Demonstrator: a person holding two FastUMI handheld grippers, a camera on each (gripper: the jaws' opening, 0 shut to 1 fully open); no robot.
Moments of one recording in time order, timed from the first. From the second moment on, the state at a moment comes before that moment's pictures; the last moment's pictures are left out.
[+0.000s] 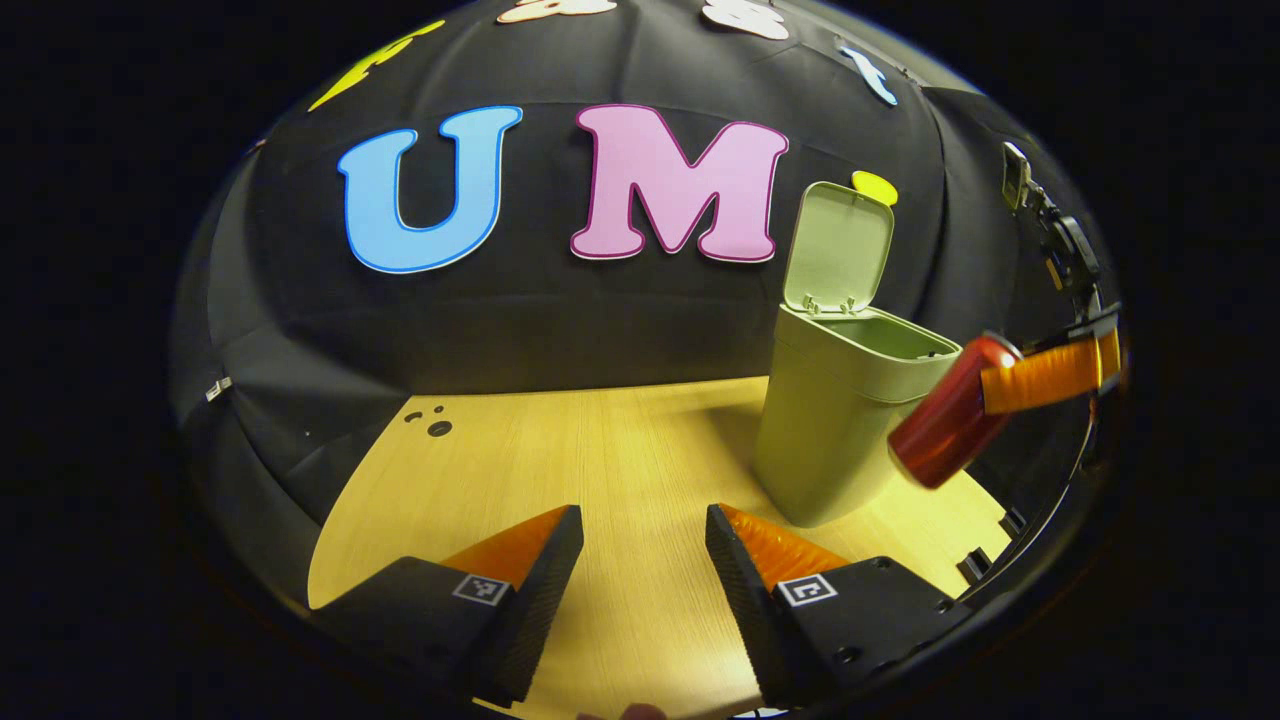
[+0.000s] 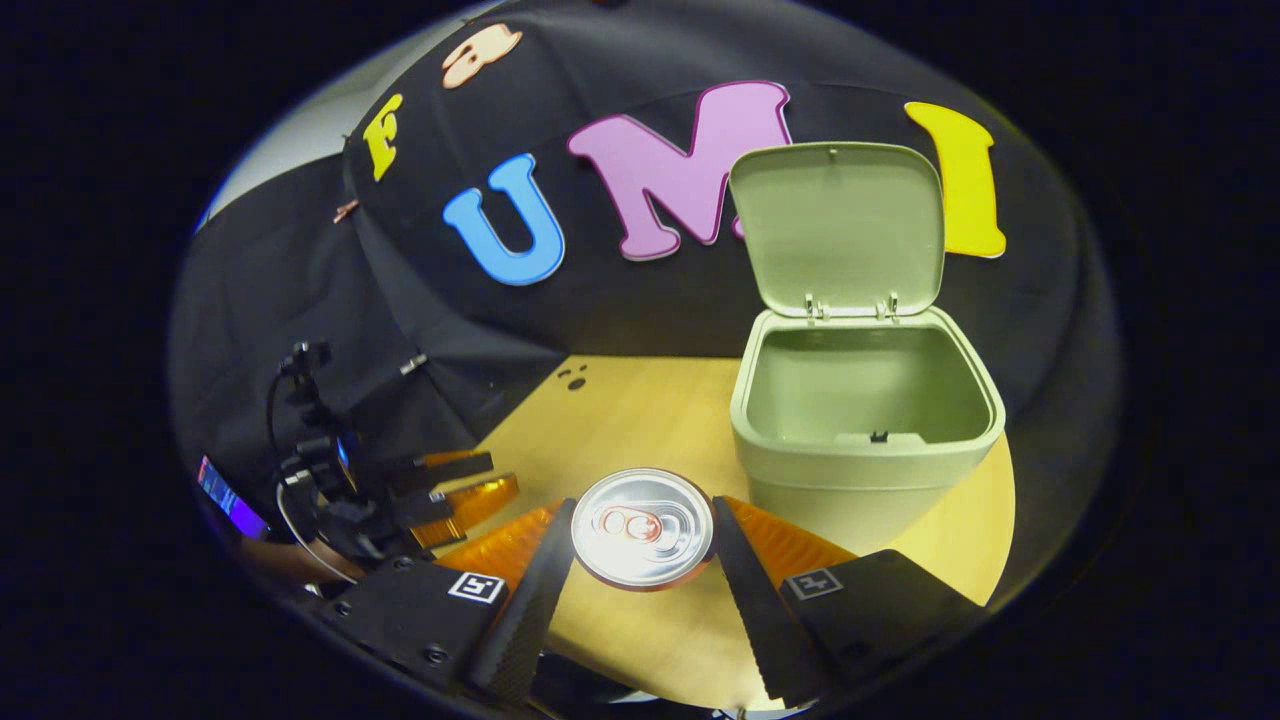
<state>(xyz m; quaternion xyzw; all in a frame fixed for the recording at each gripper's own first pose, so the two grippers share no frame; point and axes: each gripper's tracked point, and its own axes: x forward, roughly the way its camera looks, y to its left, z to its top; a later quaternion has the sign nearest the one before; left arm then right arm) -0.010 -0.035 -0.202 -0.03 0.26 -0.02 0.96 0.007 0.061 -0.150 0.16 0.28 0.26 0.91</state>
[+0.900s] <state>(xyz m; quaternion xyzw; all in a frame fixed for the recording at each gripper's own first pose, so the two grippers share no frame) -0.010 -0.022 -0.204 -0.04 0.26 0.02 0.97 0.124 -0.034 -0.169 0.19 0.25 0.13 0.94</state>
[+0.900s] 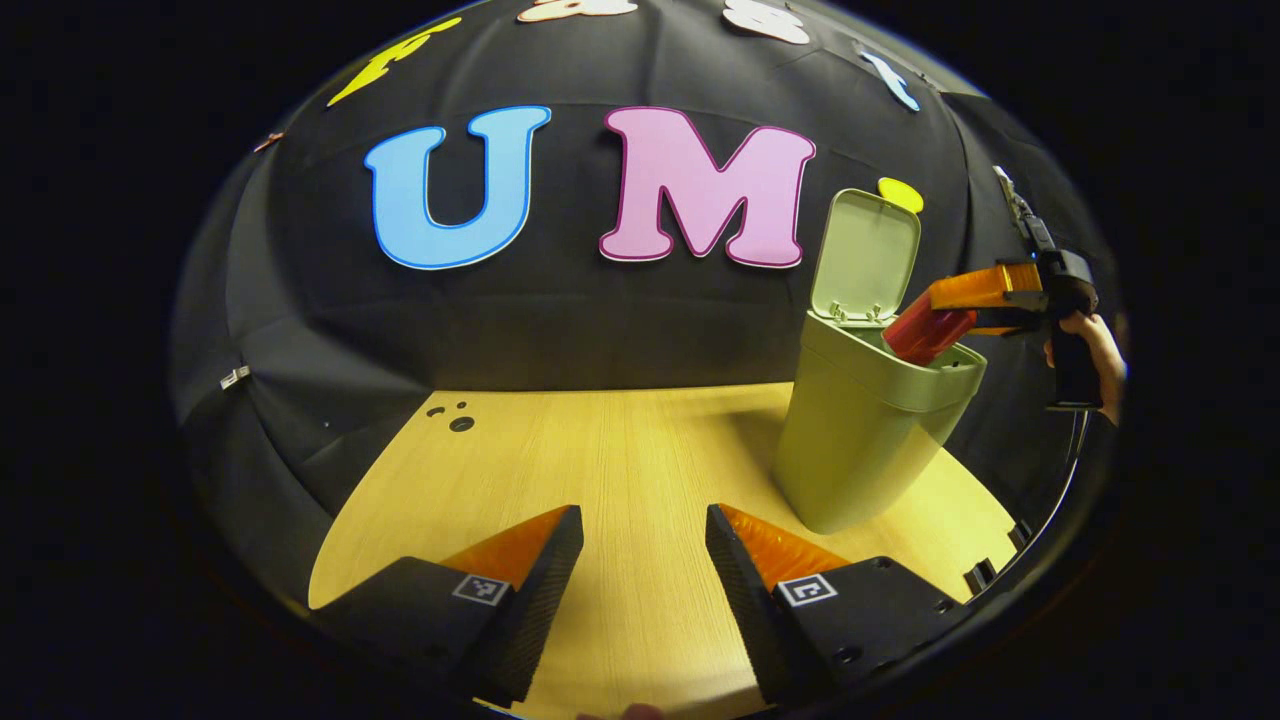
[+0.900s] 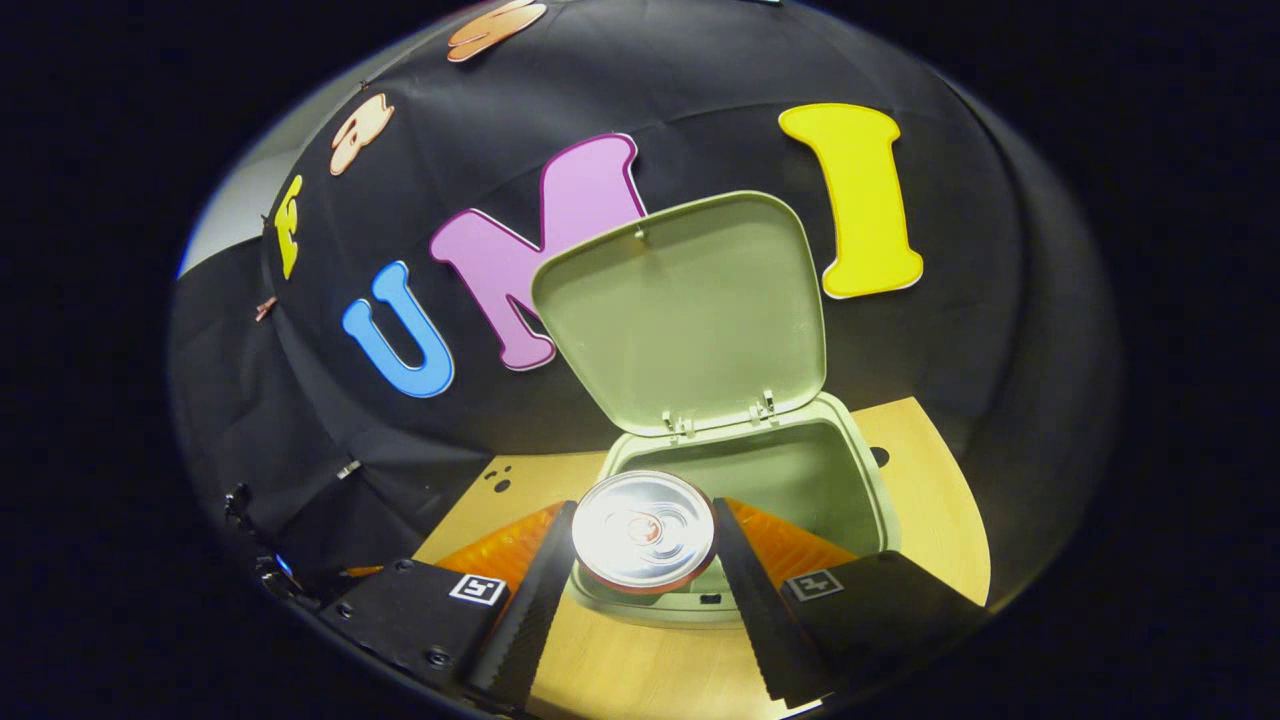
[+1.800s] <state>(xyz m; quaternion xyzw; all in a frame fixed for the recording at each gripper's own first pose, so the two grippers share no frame) -0.030 -0.018 -0.203 -0.04 0.26 0.03 0.96 0.127 -0.022 -0.211 0.14 0.30 0.13 0.94</state>
